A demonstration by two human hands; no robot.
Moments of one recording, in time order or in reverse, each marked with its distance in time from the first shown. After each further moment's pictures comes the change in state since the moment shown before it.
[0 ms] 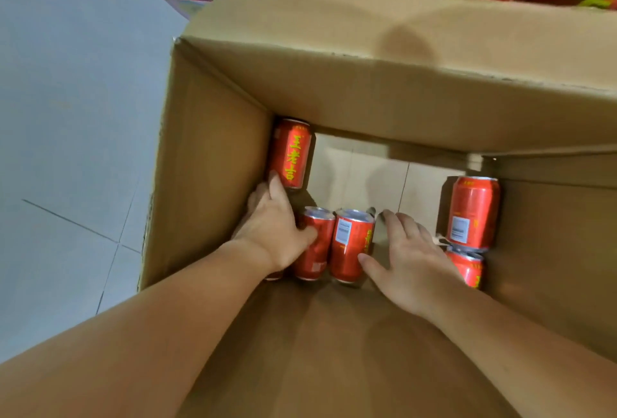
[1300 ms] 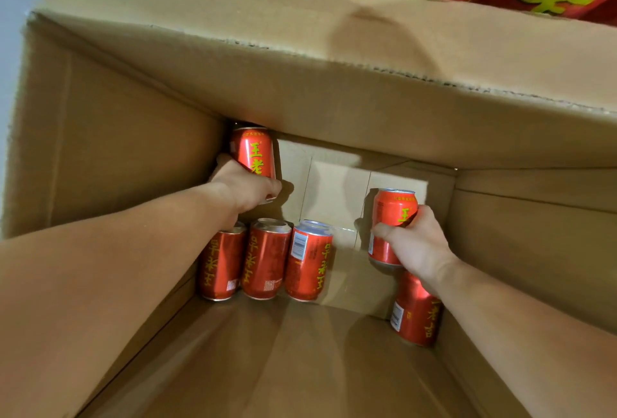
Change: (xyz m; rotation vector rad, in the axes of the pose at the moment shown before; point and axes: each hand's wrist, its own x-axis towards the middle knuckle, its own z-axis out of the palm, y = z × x) left_hand 0.080 0.029 -0.004 -0.641 -0.011 -0.385; right_hand 0.049 0.061 -0.028 0.778 0.130 0.496
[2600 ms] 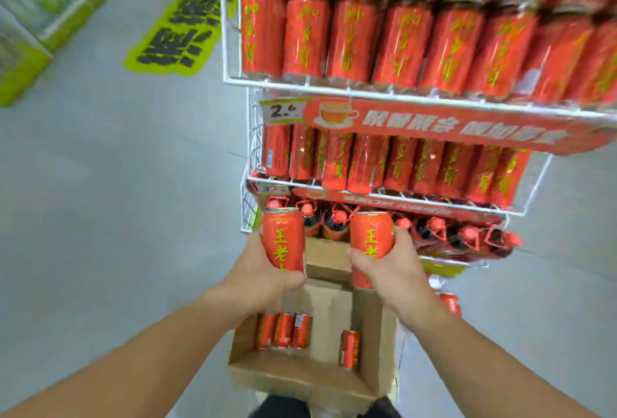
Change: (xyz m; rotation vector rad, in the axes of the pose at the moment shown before) left_hand -0.581 0.122 -0.216 -0.111 -0.052 0.602; right_hand -0.527 -0.218 -0.269 0.239 0.169 -0.579
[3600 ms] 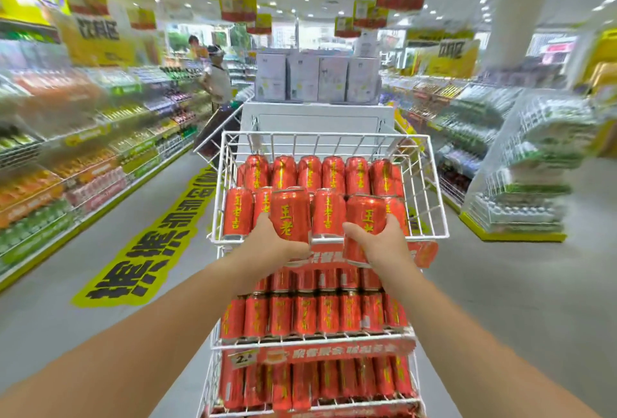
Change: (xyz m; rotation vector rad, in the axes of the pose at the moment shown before) left_hand -0.216 0.429 -0.118 0.013 -0.068 0.704; right_hand -0.151 -0.393 -0.240 0.304 0.349 -0.520
